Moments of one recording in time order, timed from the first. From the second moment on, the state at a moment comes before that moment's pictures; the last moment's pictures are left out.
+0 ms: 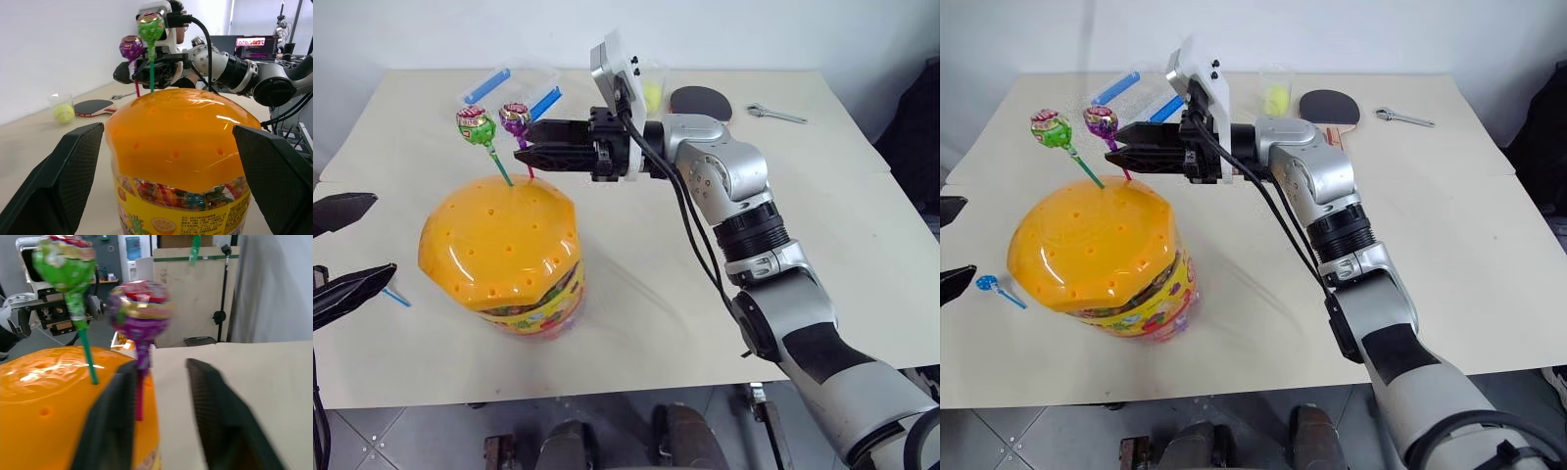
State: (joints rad) left arm -0.04 0.88 0.93 -0.18 -0.97 0.51 -1.31; right arm -1.31 -0.11 0.13 0.52 0.45 0.44 1.18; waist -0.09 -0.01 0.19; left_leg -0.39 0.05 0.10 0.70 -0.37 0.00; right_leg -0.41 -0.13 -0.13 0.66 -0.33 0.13
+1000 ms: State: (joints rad) left arm -0.02 0.99 0.93 0.04 -0.99 0.52 -1.45; right arm -0.97 -0.79 0.08 0.22 0.32 0.81 1.08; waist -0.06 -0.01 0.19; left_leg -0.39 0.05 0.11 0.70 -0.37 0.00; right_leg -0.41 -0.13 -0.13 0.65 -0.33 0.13
